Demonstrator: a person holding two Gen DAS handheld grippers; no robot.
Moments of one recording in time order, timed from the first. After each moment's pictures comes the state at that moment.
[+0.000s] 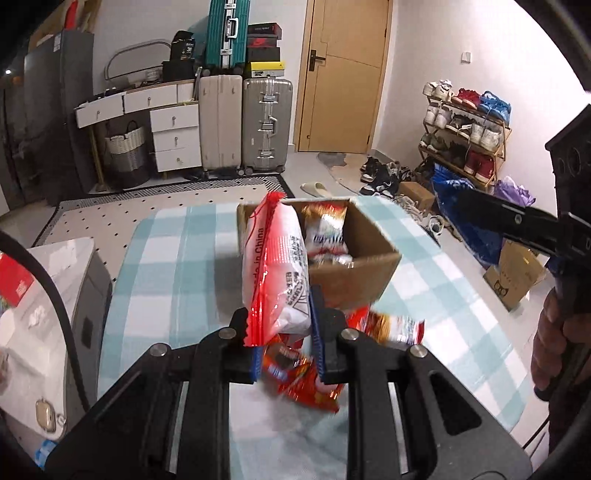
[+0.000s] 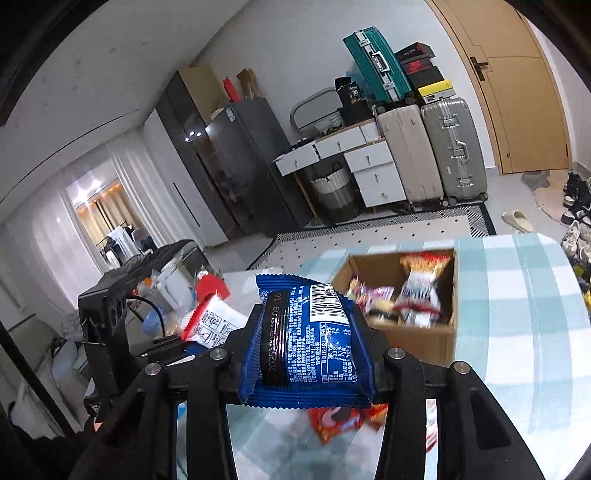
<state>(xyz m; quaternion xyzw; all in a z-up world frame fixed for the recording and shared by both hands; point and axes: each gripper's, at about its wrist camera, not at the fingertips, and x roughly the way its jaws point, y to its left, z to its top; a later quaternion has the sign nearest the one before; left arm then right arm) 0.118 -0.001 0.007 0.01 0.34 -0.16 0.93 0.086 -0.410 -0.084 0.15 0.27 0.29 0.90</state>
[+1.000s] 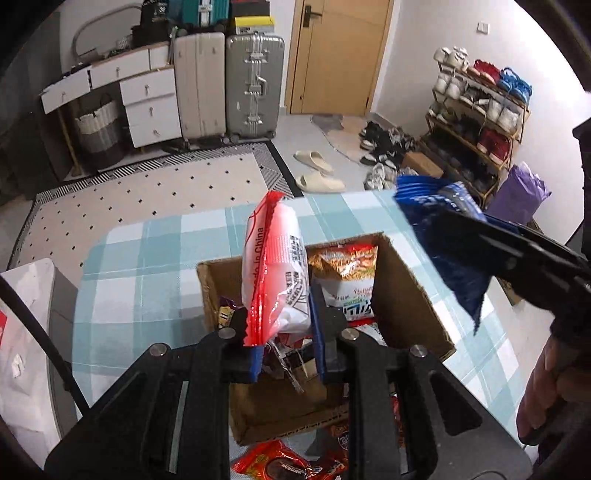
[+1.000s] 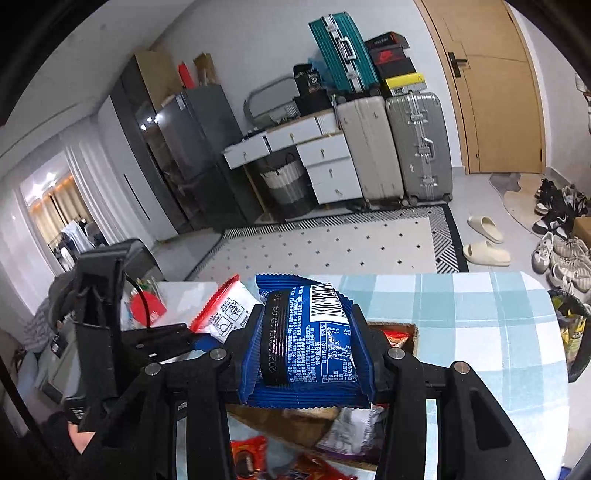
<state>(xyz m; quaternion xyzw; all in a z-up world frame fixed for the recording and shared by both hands) 0.361 -0.073 -0.022 0.03 0.43 -0.18 0.89 0.255 -0.399 -0.080 0.11 0.32 0.21 0.92</state>
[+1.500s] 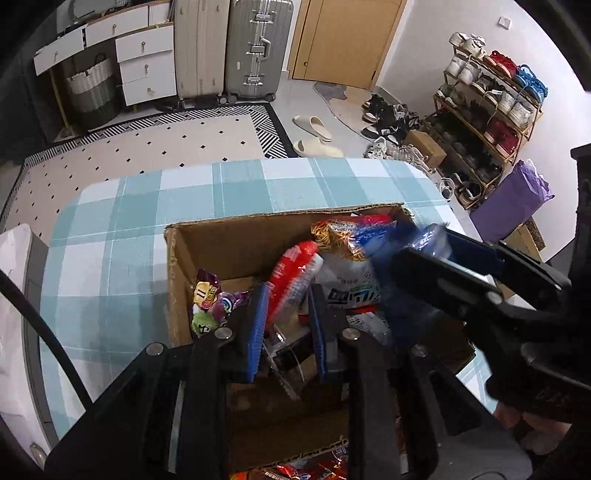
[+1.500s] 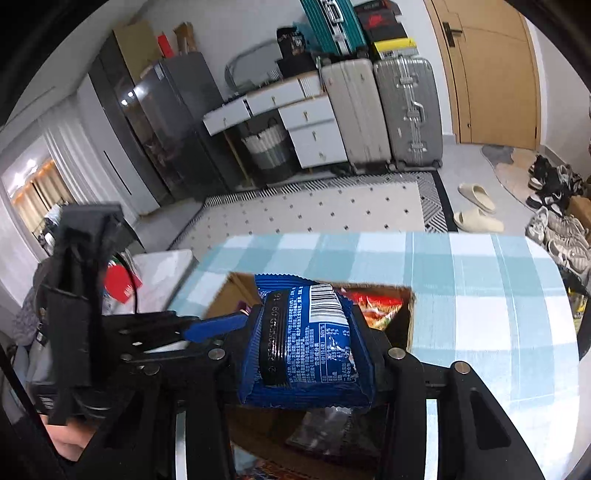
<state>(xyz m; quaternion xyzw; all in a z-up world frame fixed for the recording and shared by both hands) 0.401 -0.076 -0.090 0.00 0.49 -0.17 0.86 0.296 -0.391 -0.153 0.09 0.39 0.19 0.90</state>
